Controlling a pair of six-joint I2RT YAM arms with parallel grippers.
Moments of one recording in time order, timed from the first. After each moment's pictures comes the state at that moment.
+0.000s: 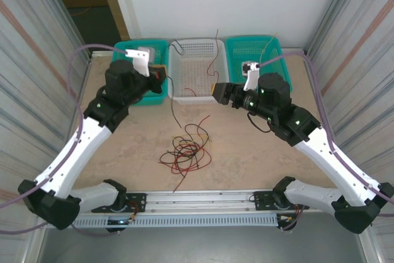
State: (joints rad) left arm -0.42 1.20 1.29 -0.36 0.06 -0.24; right arm 0.70 1.04 1.18 -0.47 -0.07 0.67
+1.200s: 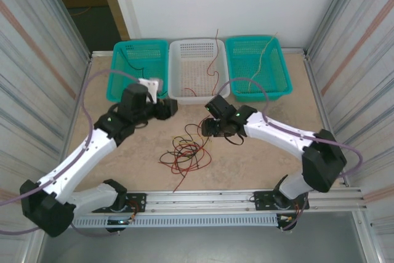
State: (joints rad) left arm -0.57 1.06 0.94 -0.44 0.09 -0.42; right arm 0.82 1.51 1.07 -0.66 0.03 0.71
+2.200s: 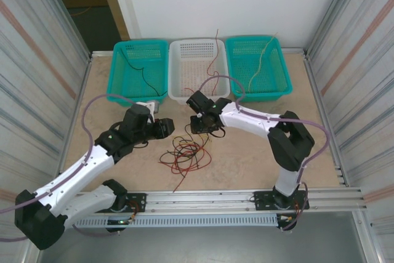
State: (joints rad) left arm -0.62 0.93 0.73 -0.46 0.07 -0.66; right arm 0.84 1.85 1.31 -0.69 0.00 0.65
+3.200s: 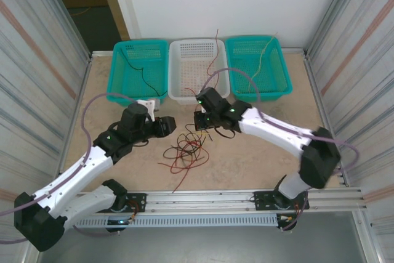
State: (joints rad) left arm -0.62 0.92 0.73 -0.37 0.16 -0.64; right arm 0.88 1.47 1.21 -0.57 0.01 0.58
